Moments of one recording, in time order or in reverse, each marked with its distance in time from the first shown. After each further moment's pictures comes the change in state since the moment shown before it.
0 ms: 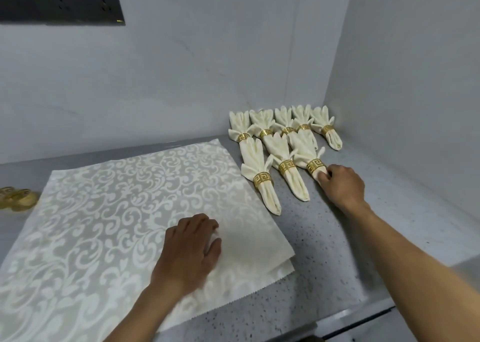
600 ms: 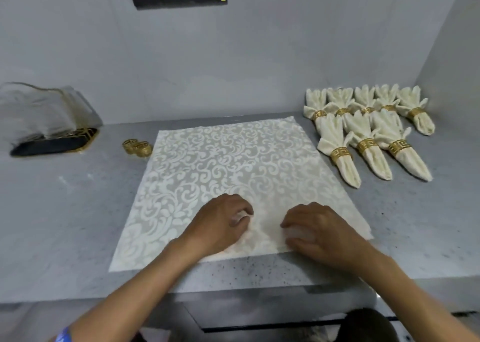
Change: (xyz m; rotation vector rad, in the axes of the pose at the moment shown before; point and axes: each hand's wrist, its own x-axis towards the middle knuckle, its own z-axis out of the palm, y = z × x) left_hand -0.080 -0.052 -0.079 -0.179 -0.091 -0.032; right_hand -0.216 -0.140 -0.018 0.373 -0.424 -0.955
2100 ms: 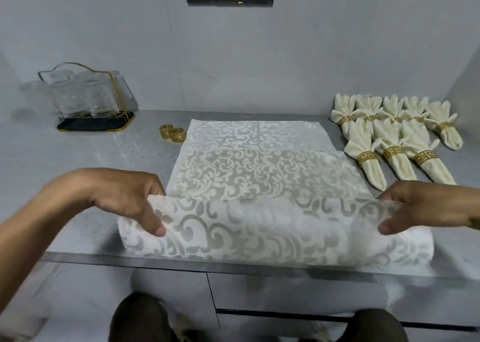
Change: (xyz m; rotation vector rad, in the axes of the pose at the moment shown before) left_hand -0.101 -0.033 -0.204 -0.256 -0.792 -0.500; right_hand -0.003 -0.006 -0.129 0.257 -0.658 0.472
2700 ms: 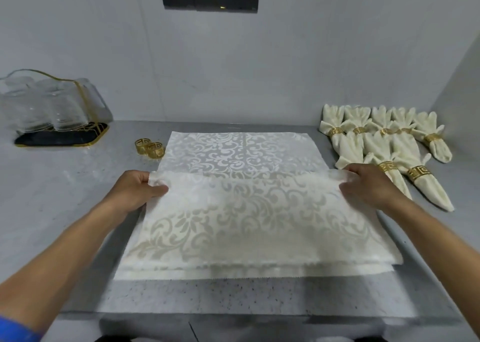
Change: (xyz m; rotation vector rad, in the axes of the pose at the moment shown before) left_hand 0.142 -0.048 -0.034 -0.621 0.955 -0.021; right_hand 0.120 0.013 -0.028 0.087 0.832 0.100
